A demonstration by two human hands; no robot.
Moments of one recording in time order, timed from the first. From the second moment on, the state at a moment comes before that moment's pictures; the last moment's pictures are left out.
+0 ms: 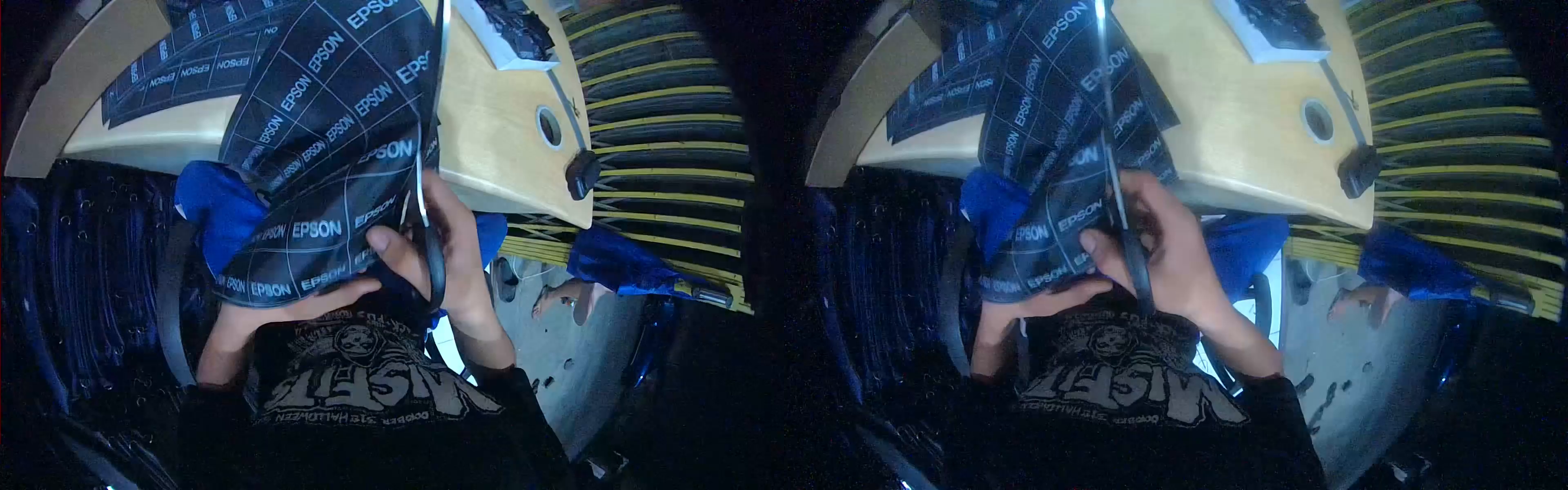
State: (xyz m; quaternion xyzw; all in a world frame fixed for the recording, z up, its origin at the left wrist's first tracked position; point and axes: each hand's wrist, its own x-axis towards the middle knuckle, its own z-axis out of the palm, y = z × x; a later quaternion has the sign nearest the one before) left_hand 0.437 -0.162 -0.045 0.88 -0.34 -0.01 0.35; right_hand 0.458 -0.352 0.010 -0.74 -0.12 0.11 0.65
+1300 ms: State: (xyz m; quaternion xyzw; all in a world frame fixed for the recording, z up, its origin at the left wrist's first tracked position) left_hand 0.565 -0.153 0.119 0.78 -0.32 -0.05 0.54; right_hand 0.440 -0.381 0.044 -0.71 -0.21 0.10 0.66
